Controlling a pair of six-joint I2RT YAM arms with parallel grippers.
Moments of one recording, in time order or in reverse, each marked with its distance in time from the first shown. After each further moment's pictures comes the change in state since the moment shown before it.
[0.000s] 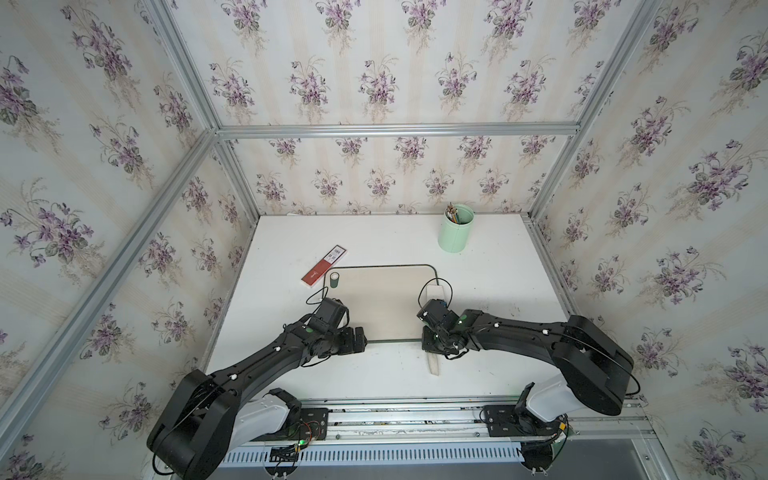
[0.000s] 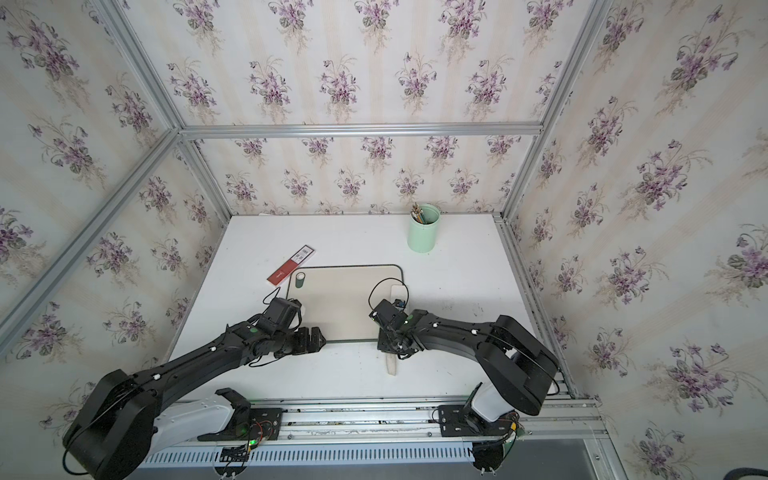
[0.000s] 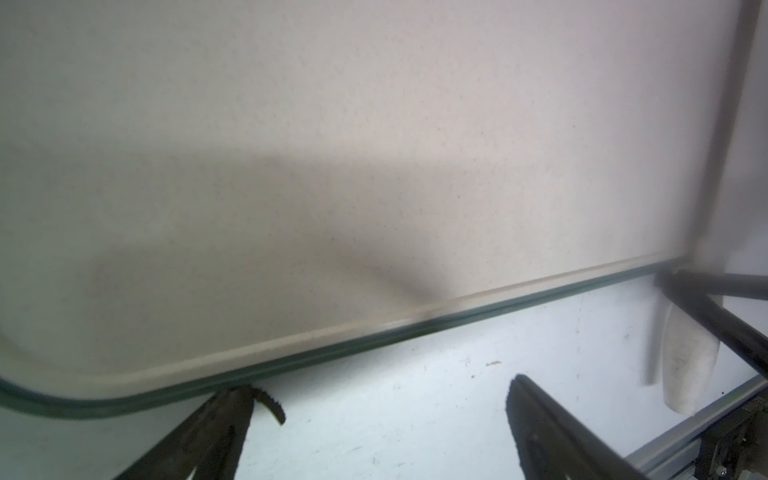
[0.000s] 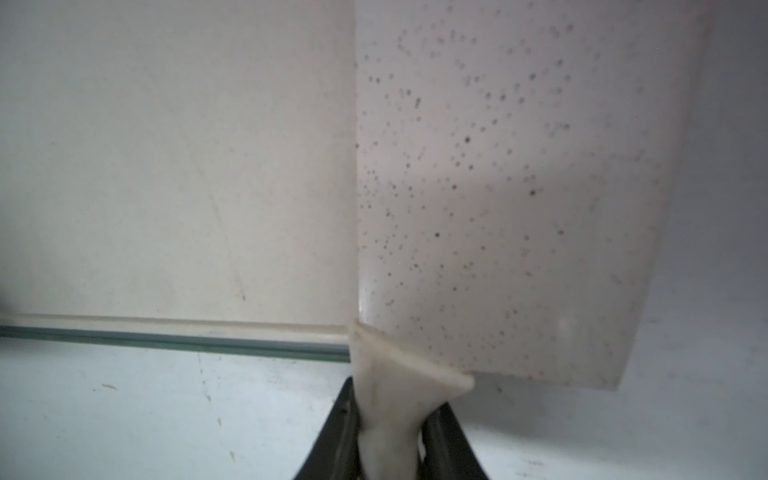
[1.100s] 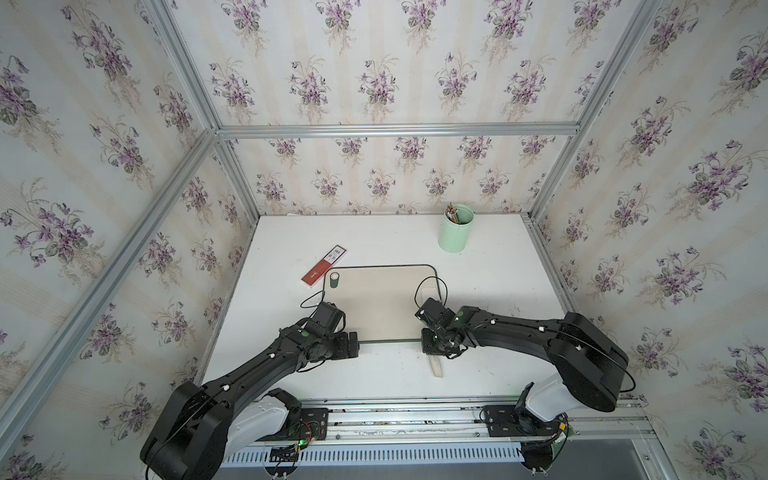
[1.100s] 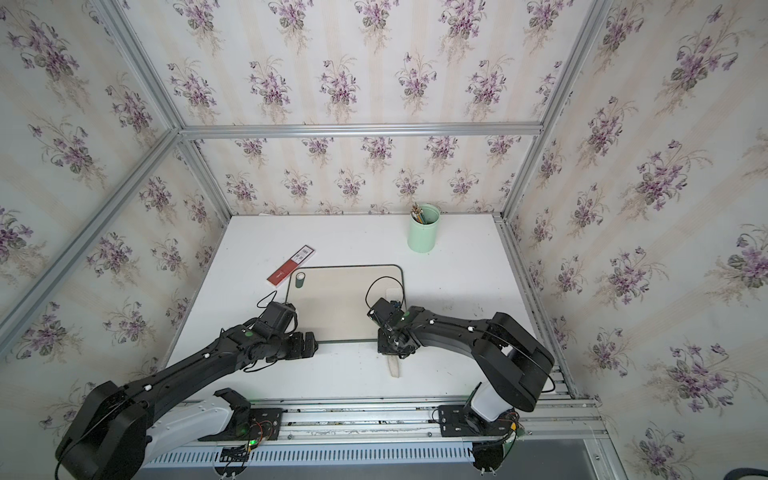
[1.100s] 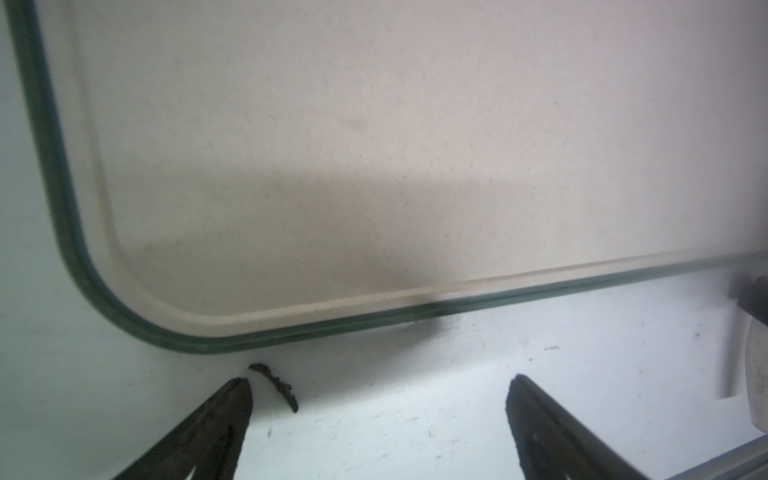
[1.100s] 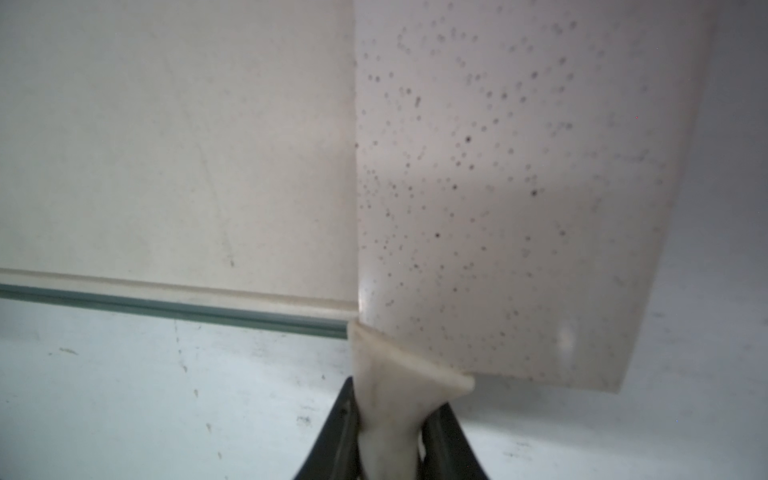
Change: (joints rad) left arm 0.002 -0.055 -0.014 -0.092 -0.067 0.026; right arm 0.000 0.028 0.043 -0.074 -0.034 -0.093
